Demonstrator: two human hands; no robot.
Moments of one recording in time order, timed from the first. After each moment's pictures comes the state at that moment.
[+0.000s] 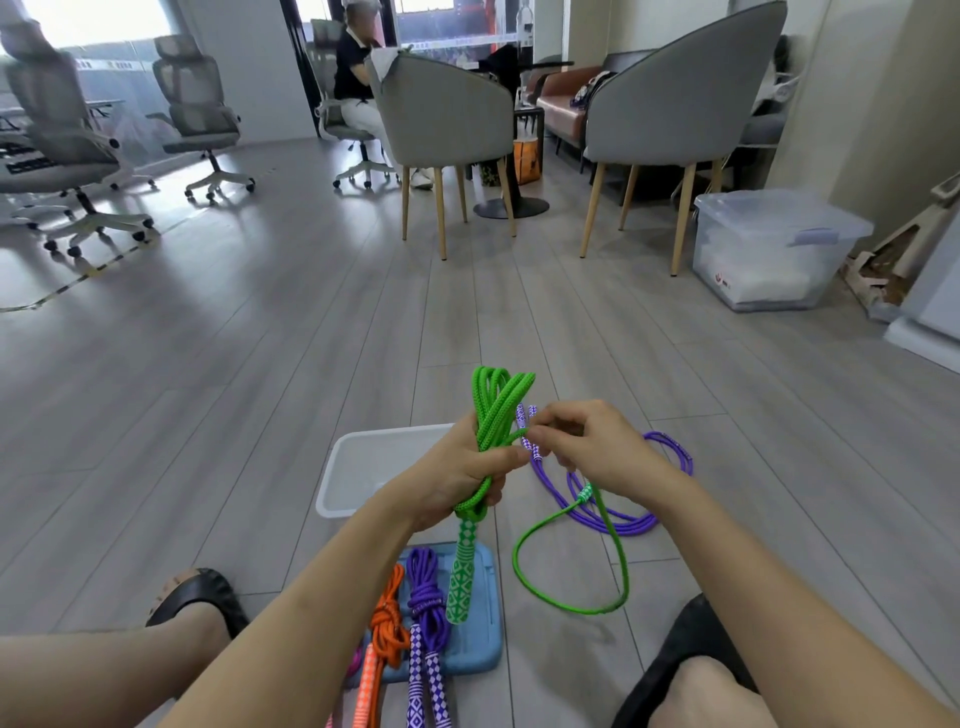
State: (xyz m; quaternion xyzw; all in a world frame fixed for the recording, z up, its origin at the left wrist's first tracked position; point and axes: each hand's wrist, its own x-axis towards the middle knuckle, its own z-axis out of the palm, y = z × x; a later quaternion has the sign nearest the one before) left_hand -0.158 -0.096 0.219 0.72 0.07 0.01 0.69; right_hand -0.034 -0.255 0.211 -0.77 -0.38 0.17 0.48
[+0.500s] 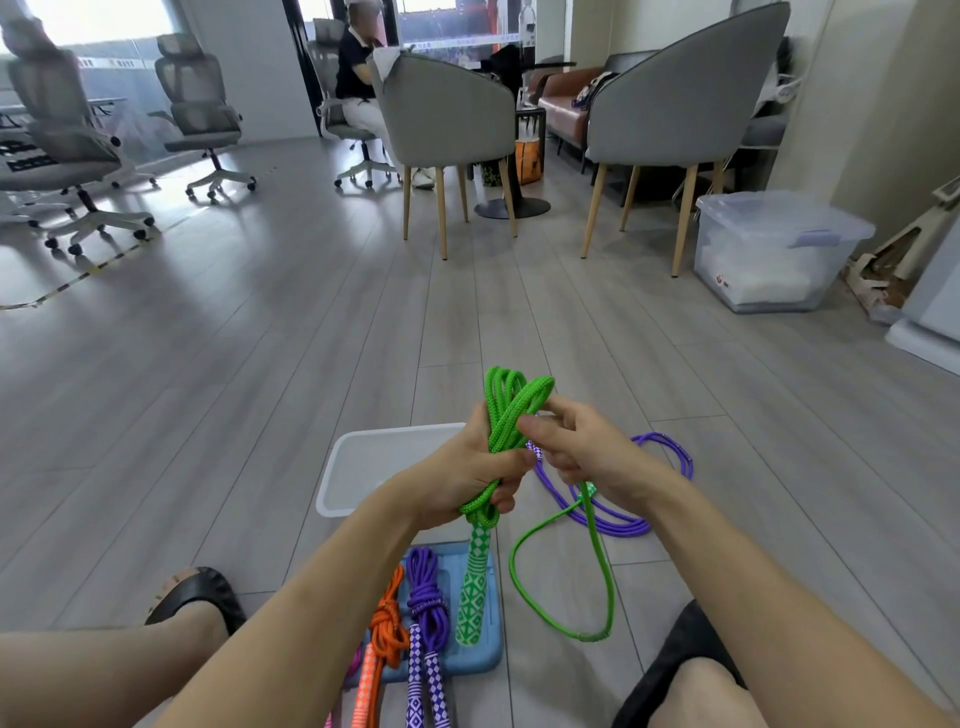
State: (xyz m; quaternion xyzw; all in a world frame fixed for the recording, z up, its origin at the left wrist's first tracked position) left_hand -0.154 -0.095 0.217 0.71 0.04 -0.04 0.70; right_hand -0.046 -0.245 0.217 -0.63 -0.33 0.34 0.62
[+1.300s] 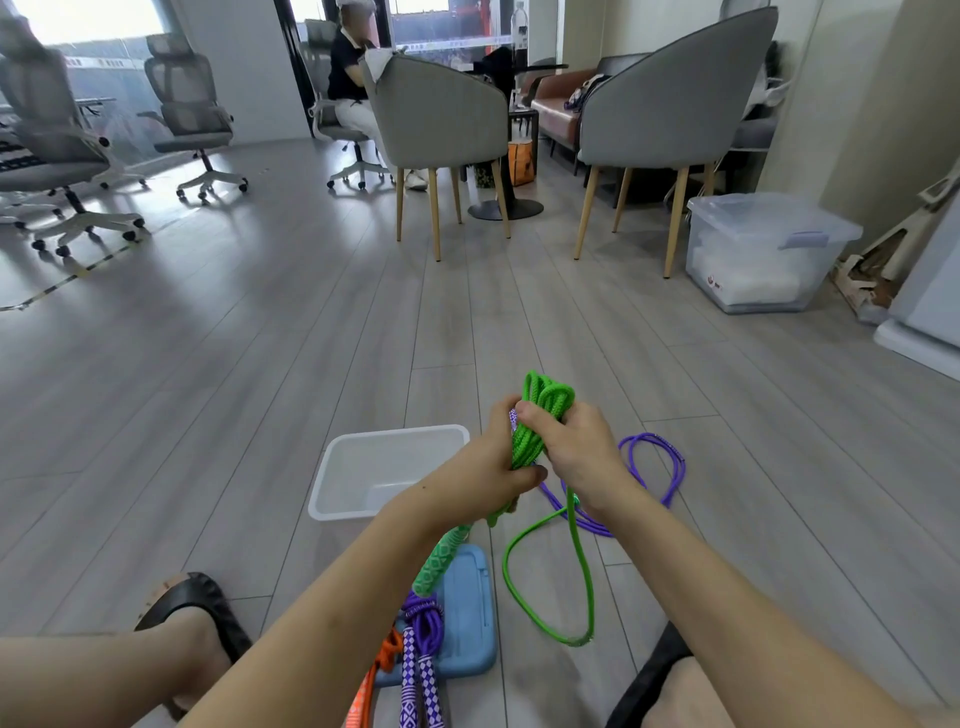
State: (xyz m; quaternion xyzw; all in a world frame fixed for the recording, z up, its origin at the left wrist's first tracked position) left_hand -0.140 -0.113 0.215 0.89 0.07 0.02 0.44; right_hand -0.057 -0.228 0.206 -0.73 -0.22 0.13 0.64
